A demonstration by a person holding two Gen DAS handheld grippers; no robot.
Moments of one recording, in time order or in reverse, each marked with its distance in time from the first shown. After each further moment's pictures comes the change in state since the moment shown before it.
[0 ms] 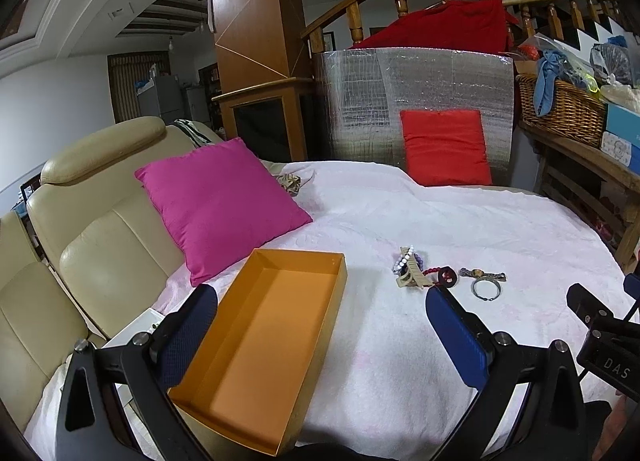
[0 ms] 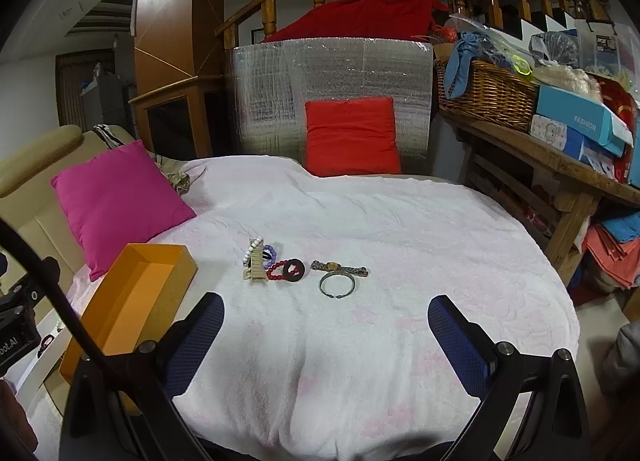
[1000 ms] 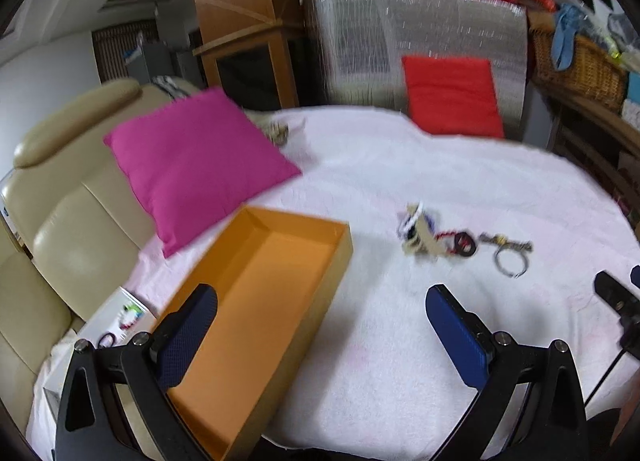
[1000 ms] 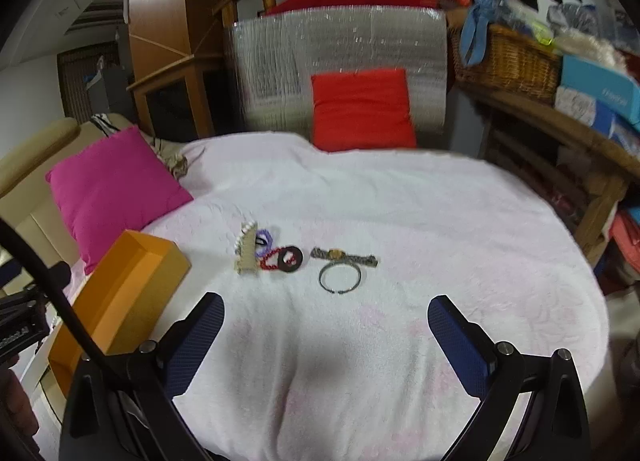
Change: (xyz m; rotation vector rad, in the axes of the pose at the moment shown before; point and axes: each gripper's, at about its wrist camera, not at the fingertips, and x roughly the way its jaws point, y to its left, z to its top) left arm 0.108 -0.029 -0.016 0.023 0.205 0.010; right arm 0.091 -0.031 -0.002 0.022 0.112 0.099
